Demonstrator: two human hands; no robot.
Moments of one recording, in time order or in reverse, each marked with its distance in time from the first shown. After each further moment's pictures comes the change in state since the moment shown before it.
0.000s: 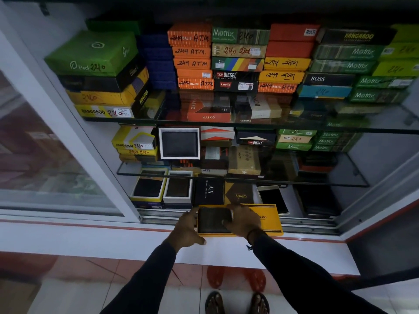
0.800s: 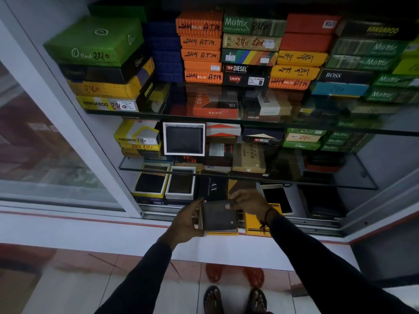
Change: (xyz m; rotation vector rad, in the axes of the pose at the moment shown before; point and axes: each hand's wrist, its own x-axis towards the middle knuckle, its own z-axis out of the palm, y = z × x) left_hand 0.002 -0.008 -0.010 -0.142 0.020 0.151; right_hand 0.041 0.011 -0.037 0.660 -0.181 0.059
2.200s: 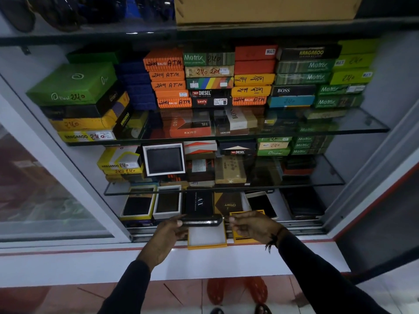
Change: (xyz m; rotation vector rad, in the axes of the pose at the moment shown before) left_hand -0.017 0.039 -0.015 -0.824 0.047 -0.111; right_hand -0.068 0.030 -0.041 0.657 -0.280 0.117
